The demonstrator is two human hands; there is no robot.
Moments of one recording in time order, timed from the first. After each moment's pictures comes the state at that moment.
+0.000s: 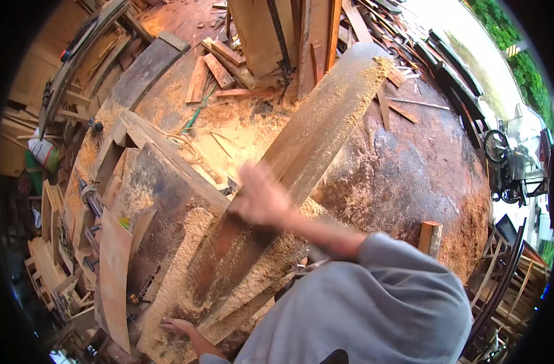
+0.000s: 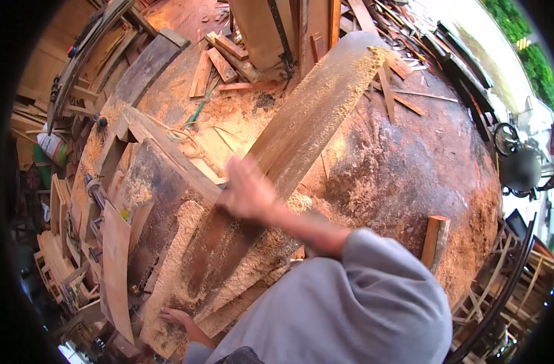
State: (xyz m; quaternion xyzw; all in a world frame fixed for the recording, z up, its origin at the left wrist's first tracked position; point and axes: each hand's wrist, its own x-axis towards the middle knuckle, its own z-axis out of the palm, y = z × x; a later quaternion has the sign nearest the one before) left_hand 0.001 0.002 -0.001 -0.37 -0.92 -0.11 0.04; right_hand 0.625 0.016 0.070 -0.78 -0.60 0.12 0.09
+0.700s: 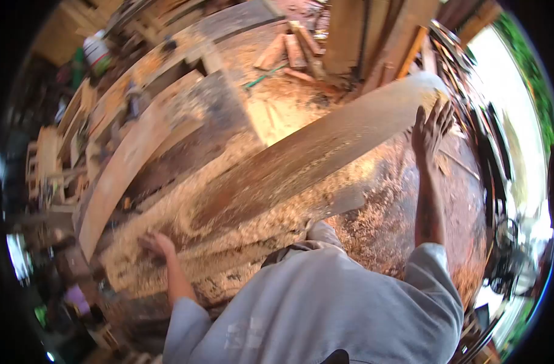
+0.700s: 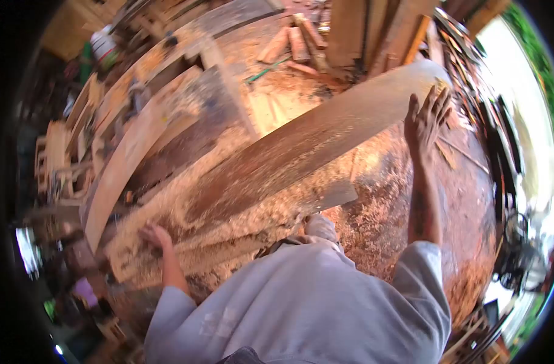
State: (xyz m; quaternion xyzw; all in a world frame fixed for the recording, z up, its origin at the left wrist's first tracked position) left_hand -0.017 0.010 -0.035 -0.41 -0.89 -0.17 0.07; right_hand 0.874 -0.082 0.138 -0.83 -0.42 -0.29 0.22
